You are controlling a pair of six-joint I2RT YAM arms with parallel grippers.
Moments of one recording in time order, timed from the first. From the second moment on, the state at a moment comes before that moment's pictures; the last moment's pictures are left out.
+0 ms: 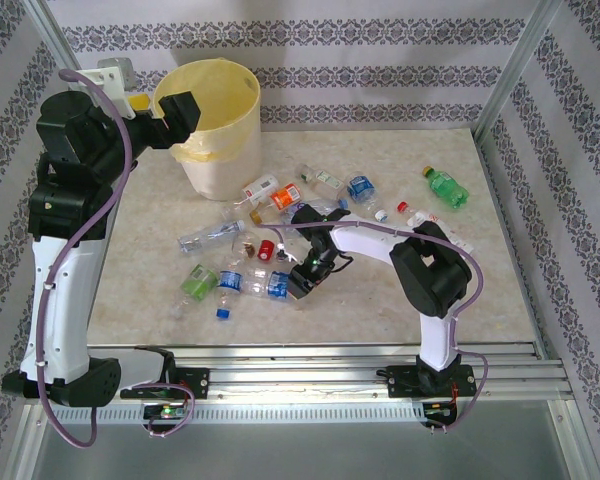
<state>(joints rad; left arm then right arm) -0.11 1.26 1.85 -0.68 0.21 -0.32 0.70 1.93 1.28 -0.83 -0.51 -0.13</state>
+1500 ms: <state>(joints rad) -0.33 1.33 1.69 -0.59 0.28 -0.48 0.66 1.43 1.21 -0.74 -0.42 0.08</state>
